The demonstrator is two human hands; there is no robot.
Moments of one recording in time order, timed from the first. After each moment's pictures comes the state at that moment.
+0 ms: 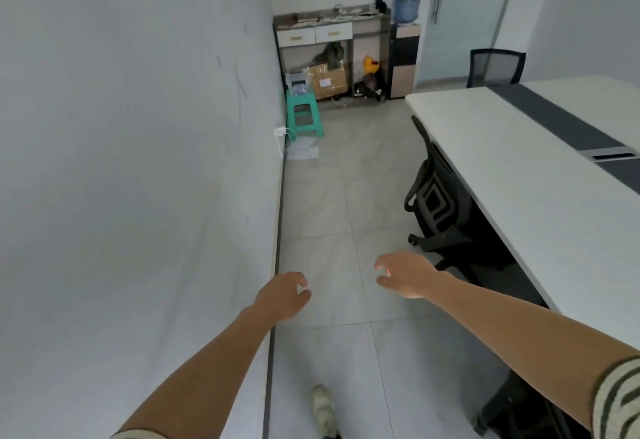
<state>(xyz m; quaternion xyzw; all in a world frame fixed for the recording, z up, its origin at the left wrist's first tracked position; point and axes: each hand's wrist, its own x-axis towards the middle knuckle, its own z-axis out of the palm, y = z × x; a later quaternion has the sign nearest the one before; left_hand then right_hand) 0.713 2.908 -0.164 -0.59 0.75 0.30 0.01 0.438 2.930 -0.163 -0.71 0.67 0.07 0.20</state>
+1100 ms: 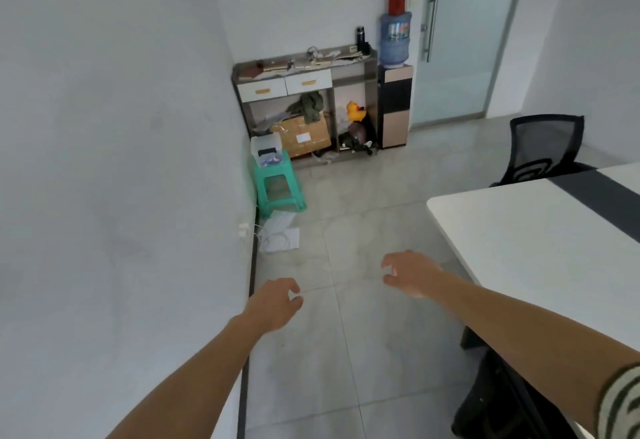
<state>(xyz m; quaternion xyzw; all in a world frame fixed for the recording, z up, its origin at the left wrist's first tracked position) 0.450 2.085 -0.125 -0.57 0.77 0.26 0.01 0.151 2.121 -0.137 -0.65 0.74 0.01 0.17</state>
